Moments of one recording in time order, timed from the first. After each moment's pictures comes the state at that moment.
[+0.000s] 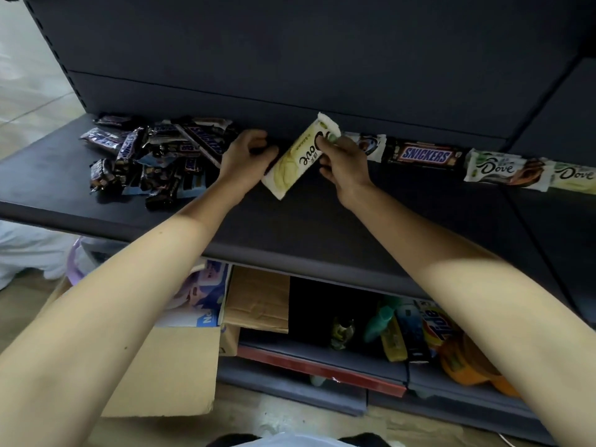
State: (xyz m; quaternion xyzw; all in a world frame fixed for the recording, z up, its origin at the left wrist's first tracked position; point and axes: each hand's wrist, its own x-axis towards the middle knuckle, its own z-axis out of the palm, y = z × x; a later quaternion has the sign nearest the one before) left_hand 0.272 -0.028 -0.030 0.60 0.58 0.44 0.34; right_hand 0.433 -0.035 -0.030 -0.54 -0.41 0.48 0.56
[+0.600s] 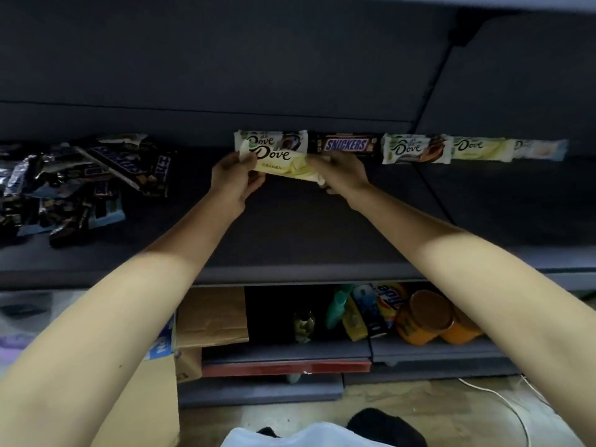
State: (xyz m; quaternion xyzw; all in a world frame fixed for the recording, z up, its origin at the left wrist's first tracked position) left_hand 0.369 -0.039 -0.031 0.38 0.46 0.49 0.64; right_hand 0.538 -0.077 -0.026 -0.70 -0.49 0.30 0.42
